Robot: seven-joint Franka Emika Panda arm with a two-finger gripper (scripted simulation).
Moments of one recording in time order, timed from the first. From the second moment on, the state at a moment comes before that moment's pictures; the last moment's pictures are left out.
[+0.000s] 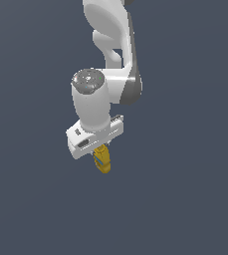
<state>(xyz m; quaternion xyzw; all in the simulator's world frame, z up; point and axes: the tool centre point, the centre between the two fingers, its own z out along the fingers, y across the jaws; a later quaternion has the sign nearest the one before) 0.054 -0.053 0.170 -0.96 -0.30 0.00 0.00</state>
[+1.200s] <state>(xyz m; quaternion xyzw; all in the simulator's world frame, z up) 0.042 0.015 0.254 -0.96 -0.30 0.00 0.00</state>
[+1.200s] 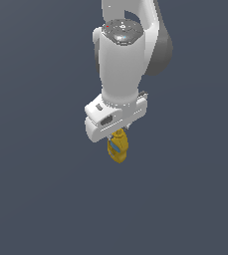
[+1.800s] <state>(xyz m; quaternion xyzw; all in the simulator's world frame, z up) 0.039 0.065 0.319 -0.96 -0.30 0.00 0.00</state>
